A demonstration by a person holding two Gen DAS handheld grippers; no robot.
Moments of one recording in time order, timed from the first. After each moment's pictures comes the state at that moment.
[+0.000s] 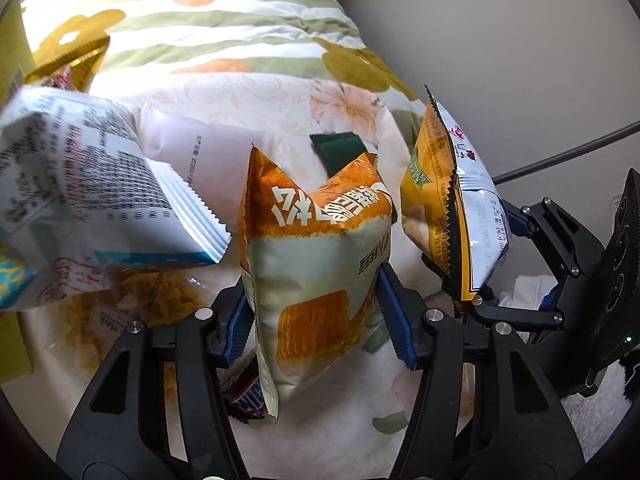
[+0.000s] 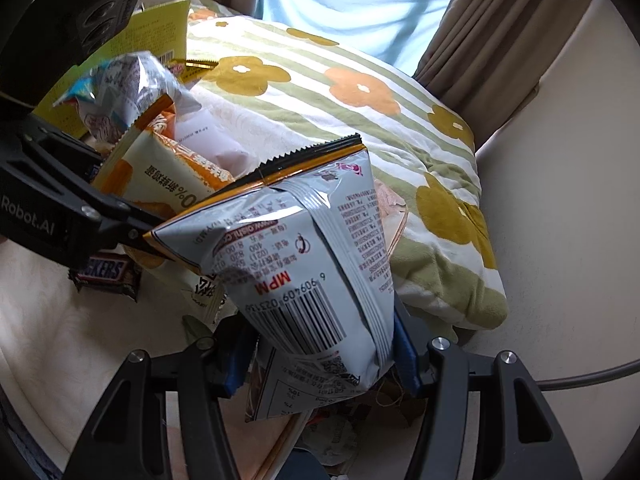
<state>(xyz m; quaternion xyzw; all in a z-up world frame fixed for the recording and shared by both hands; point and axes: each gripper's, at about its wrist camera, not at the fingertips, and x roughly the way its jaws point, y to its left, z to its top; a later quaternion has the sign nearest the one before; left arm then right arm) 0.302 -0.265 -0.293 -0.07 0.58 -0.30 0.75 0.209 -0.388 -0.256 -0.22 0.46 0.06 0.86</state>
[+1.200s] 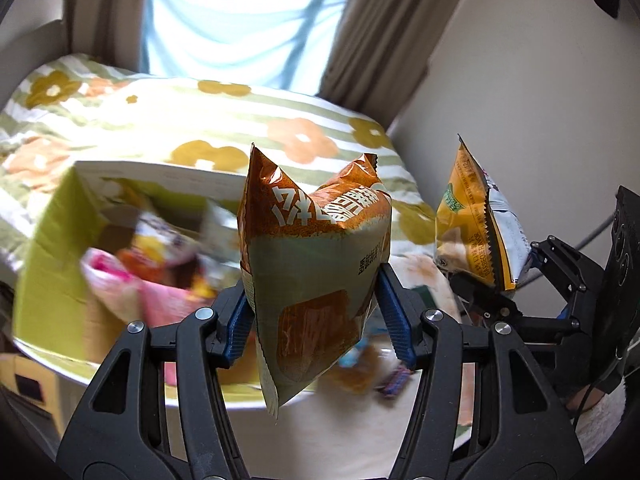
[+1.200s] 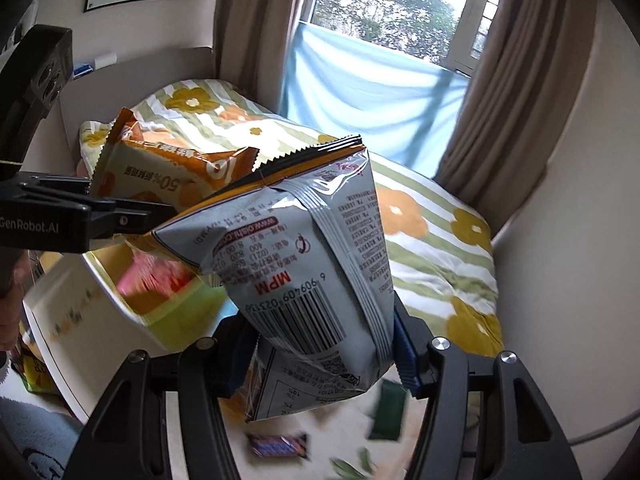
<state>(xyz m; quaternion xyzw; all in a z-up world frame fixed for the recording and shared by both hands) 0.299 -0.017 -0.100 -0.11 0.41 -0.19 0.89 0.245 -0.208 -0.091 -0.17 0.35 0.13 0.91</state>
